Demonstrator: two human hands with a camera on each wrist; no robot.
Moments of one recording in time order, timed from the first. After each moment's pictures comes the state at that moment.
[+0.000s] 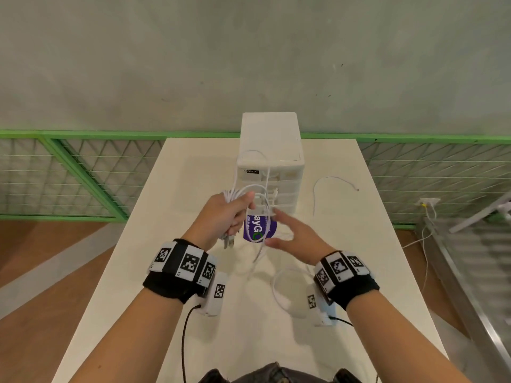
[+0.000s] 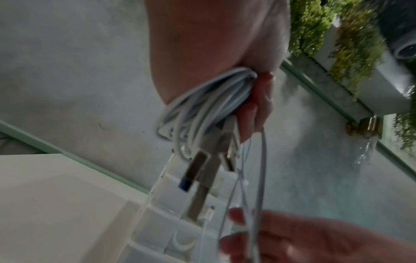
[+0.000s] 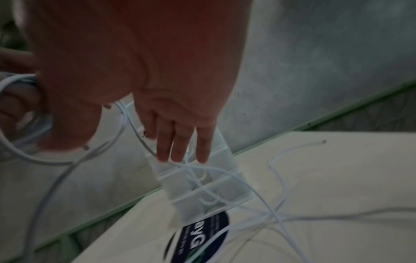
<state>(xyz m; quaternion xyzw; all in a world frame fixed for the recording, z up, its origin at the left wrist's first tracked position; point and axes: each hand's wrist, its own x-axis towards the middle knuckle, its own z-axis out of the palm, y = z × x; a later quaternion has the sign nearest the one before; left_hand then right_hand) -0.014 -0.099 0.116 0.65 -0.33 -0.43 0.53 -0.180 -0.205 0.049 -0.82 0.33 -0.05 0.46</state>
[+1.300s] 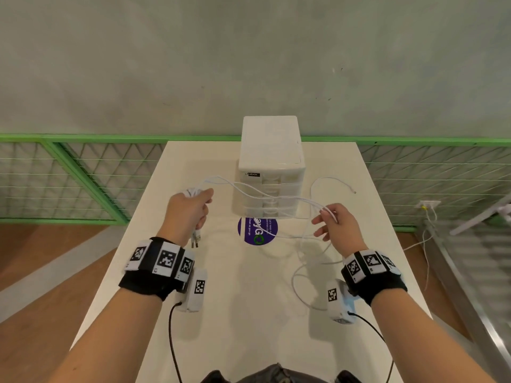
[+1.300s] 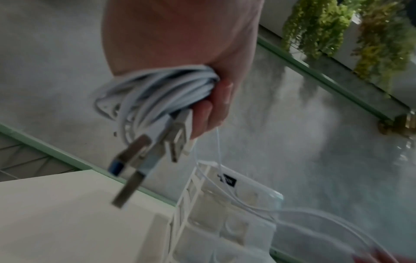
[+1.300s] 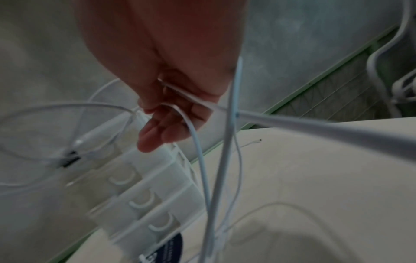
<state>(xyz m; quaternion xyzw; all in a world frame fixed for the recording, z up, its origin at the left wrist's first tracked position) 0.035 -0.087 0.107 0.72 -0.17 -0.32 0.60 -0.218 -0.252 0.039 -0.67 0.46 -0.29 0.51</state>
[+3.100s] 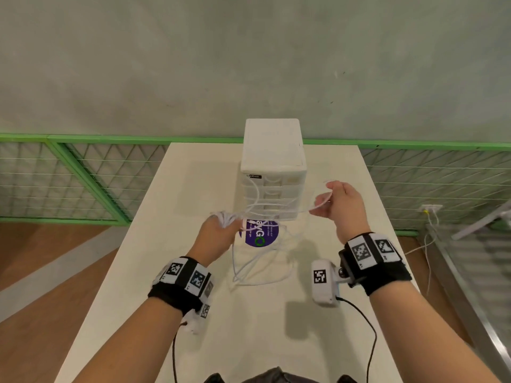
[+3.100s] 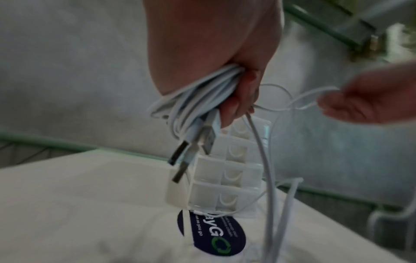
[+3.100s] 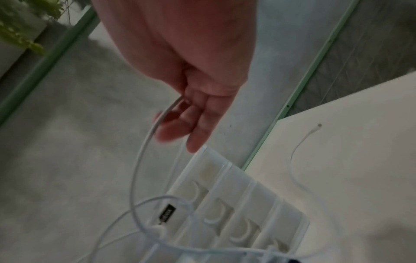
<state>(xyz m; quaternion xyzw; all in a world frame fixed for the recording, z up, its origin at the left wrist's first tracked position) -0.010 -0.088 0.073 0.78 -0.31 -0.29 0.46 -0.191 -0.244 0.111 -0.49 0.44 -0.41 0.63</state>
